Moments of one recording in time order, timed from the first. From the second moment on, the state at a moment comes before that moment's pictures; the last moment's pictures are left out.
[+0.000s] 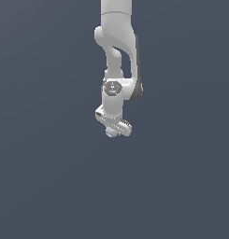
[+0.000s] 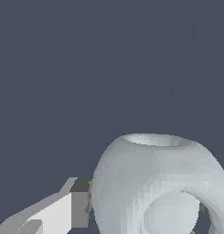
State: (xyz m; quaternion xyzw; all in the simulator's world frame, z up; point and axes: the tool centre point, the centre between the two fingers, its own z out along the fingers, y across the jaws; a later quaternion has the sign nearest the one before) arm -0.069 -0.005 0.044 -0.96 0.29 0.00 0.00
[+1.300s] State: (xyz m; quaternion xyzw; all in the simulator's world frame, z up) arm 0.005 0.078 0.174 -0.96 0.29 0.00 0.00
